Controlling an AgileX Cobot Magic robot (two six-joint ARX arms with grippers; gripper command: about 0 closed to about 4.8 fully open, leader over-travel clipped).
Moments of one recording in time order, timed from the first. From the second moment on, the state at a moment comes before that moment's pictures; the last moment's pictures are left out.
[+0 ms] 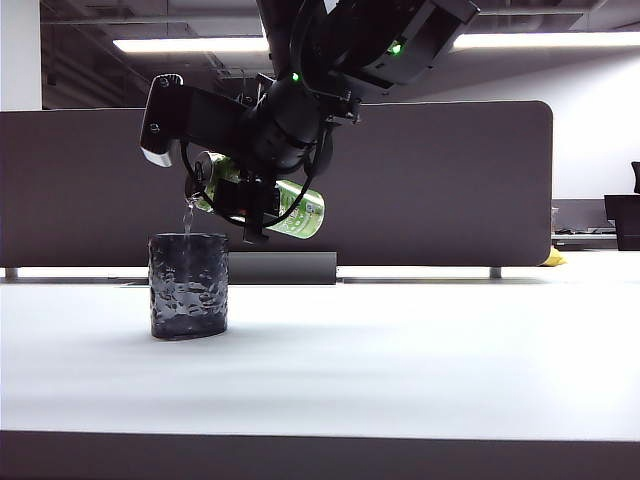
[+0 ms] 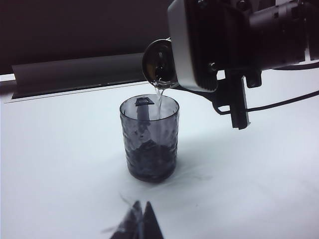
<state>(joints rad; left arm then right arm) -0.38 0.00 0.01 -0.03 0.02 0.05 0.79 1.98 1.34 0.35 0.11 -1.25</state>
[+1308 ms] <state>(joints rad) -0.38 0.00 0.01 -0.03 0.02 0.05 0.79 1.98 1.34 0.35 0.13 -1.27</state>
